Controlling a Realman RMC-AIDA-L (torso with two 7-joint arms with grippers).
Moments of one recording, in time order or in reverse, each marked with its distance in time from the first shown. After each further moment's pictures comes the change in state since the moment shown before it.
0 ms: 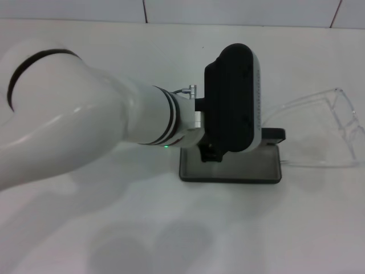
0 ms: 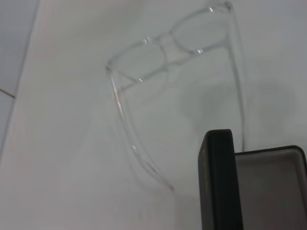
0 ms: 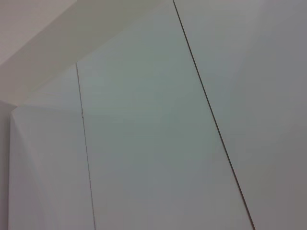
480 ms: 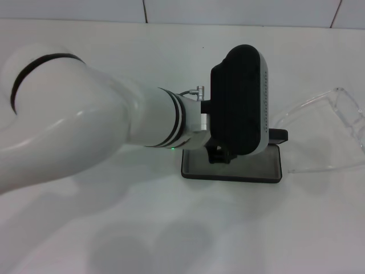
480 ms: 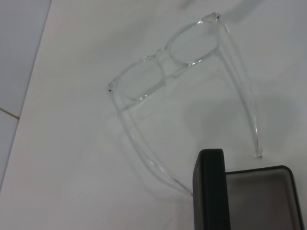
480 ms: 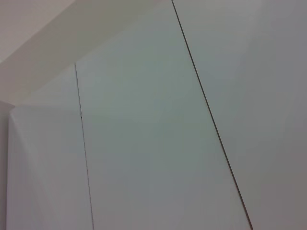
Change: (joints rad) left arm -0.001 0.003 0.020 0.002 -0.025 -0.033 0.002; right arm -0.004 0.001 0.003 -0.002 0.000 0.000 0.000
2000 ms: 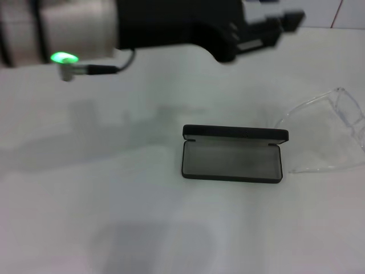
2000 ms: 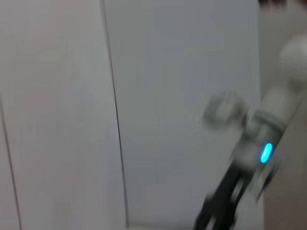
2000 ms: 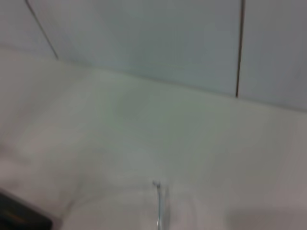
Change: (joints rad) left arm 0.249 0.009 -0.625 0.292 -1.013 0.291 0.241; right arm 0.337 -0.058 -0.644 -1.205 -0.830 0.325 1.270
